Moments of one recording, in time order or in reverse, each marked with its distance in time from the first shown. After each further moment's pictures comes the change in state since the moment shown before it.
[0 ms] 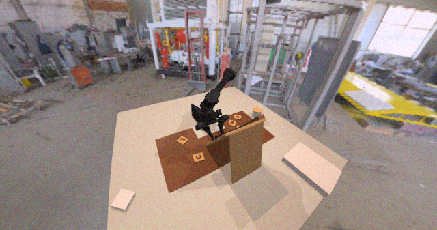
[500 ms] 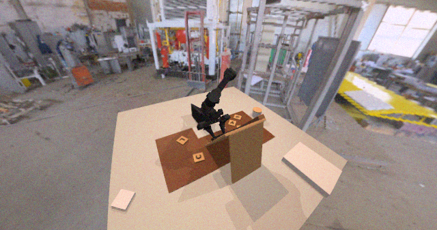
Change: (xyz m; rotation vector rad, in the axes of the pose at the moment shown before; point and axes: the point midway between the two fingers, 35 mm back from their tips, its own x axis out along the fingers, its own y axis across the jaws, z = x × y) arm 0.000 0.009 0.000 0.001 0.000 0.000
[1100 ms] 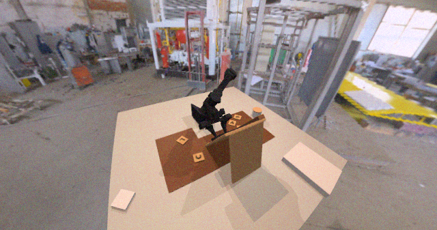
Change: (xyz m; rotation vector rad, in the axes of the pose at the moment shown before) arm 0.000 0.011 0.000 0.001 0.000 0.000
